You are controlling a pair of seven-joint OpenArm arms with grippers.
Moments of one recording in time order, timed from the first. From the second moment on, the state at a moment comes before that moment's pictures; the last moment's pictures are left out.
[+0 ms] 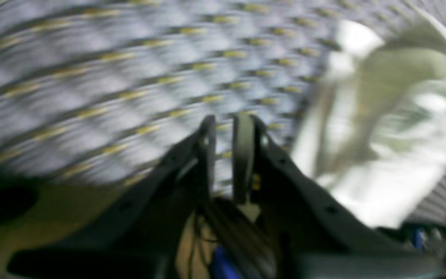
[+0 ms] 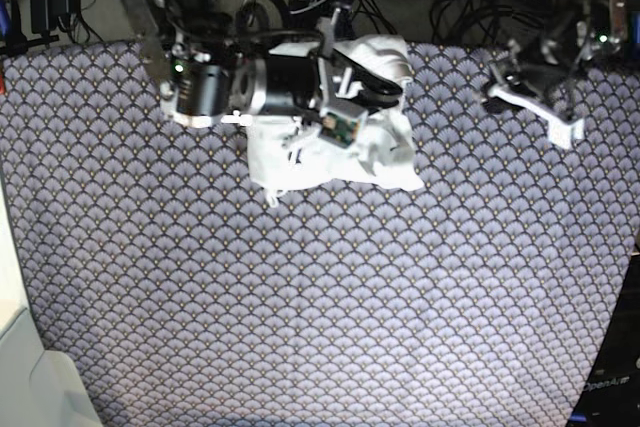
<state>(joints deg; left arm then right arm) 24.8 -21.3 -12.3 113.3 -50.9 12.9 54.7 -4.5 9.7 -24.6 115.4 35.3 39.7 -59.2</state>
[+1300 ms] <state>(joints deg) 8.1 -22.0 5.8 100.0 -58.6 12.9 59.4 -8.2 16.9 -11.9 113.9 34.3 39.7 -59.7</state>
